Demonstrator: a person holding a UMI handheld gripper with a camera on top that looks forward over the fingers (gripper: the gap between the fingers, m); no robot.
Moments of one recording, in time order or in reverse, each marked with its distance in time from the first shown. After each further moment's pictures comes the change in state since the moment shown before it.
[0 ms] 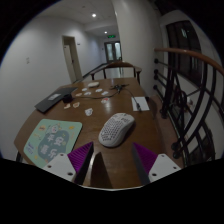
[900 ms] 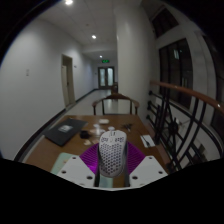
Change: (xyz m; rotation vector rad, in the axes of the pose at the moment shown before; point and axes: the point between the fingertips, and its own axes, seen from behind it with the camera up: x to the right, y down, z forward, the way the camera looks) arm -0.121 -0.131 -0.080 0.289 0.141 -0.031
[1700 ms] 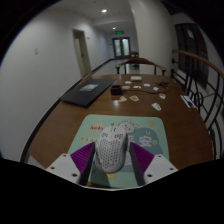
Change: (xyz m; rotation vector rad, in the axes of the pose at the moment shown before) arm -0.152 0.166 0.036 -0.337 -0.188 0.006
